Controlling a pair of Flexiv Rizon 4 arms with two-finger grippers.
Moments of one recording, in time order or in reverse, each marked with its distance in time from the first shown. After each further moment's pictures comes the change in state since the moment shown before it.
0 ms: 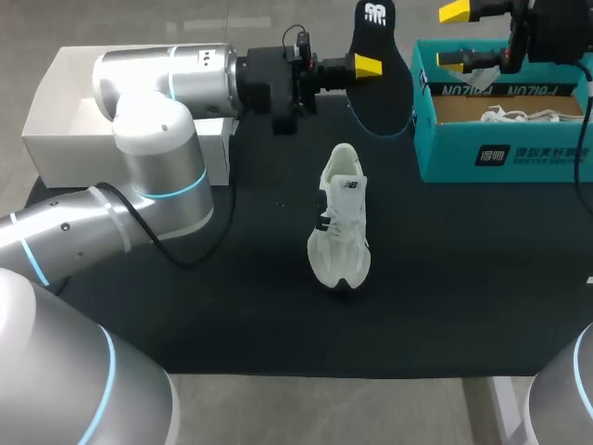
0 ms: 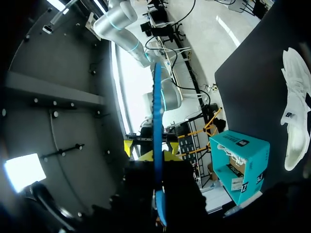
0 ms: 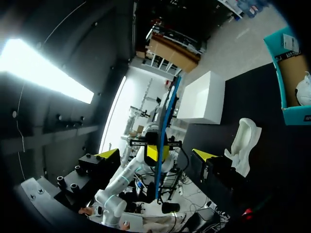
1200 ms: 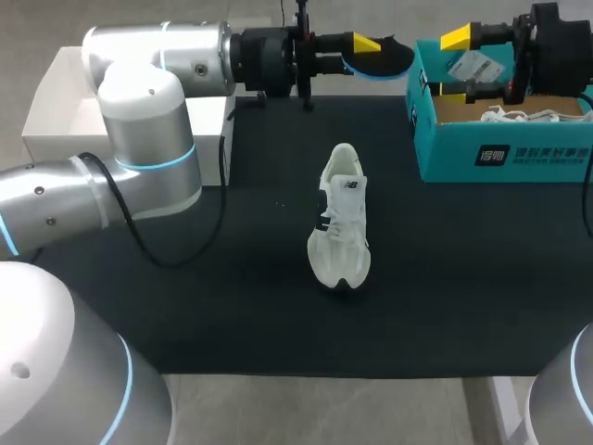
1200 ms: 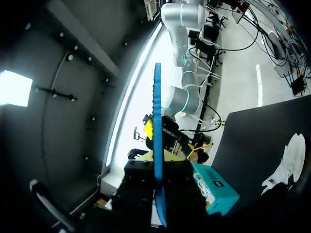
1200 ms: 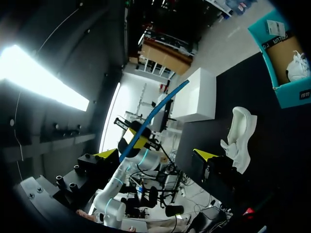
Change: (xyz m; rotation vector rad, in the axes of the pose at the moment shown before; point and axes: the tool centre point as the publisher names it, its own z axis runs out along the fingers) left arm -0.021 0.004 0.001 0.007 0.026 -0.610; right arm -0.018 -0.026 0.003 -0.049 -0.031 0.074
